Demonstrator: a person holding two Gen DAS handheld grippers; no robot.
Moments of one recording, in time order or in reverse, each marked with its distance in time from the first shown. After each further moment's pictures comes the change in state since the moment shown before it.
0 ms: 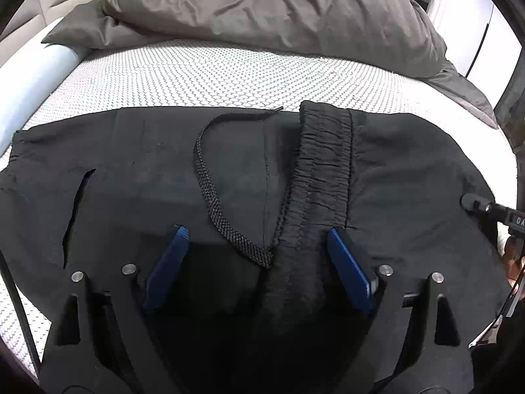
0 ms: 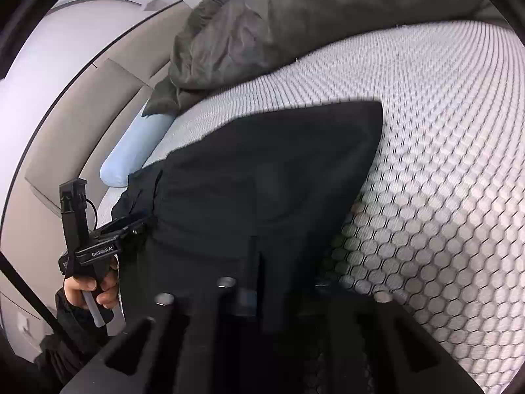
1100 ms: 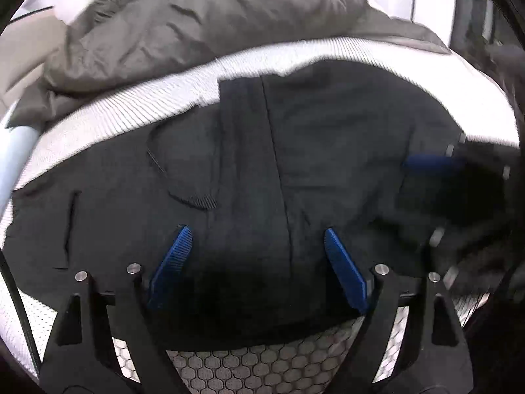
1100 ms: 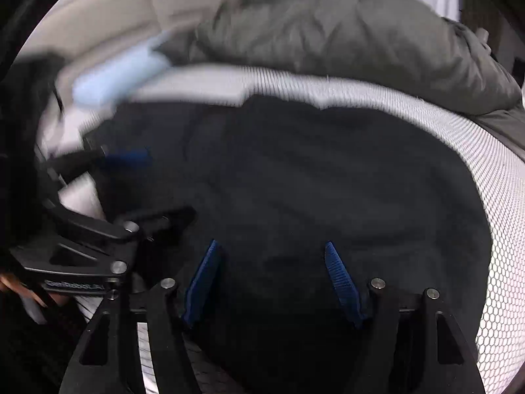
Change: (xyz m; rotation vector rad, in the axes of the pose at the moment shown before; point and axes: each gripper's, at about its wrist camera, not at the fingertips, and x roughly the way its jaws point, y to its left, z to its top) left arm -0.007 -0.135 -0.048 0.328 -0.041 -0.021; right arm 0.014 0.085 -0.052 -0.389 0.049 -0.384
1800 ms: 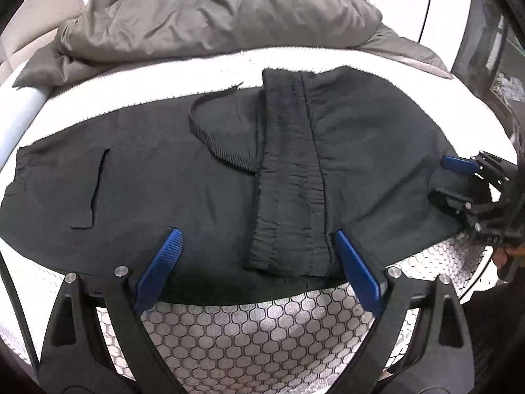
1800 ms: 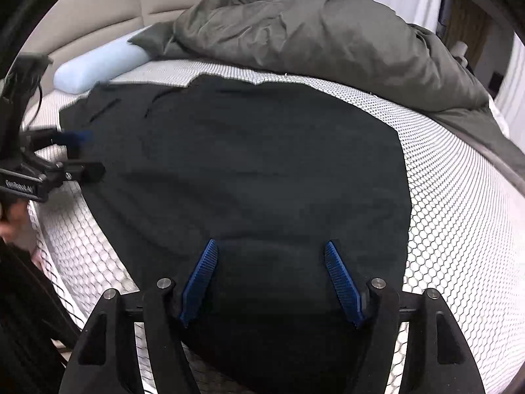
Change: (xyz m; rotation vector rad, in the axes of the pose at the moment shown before) left arm -0.041 0.052 -0.029 -0.113 -0.010 -0.072; right arm -0.028 -0.038 -0.023 0.005 -0.032 -0.101
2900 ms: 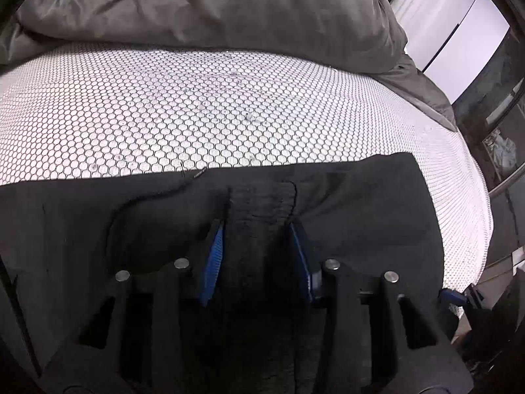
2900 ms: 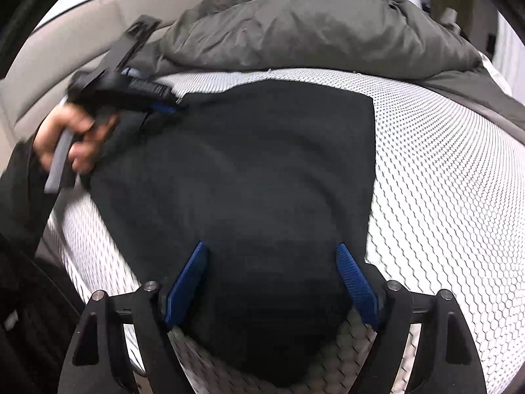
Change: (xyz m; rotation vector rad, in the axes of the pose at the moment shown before) left arm 0.105 0.017 0.134 -0.195 0.112 -0.174; right arm -0.022 -0.044 -0.035 0.090 -0.001 0.125
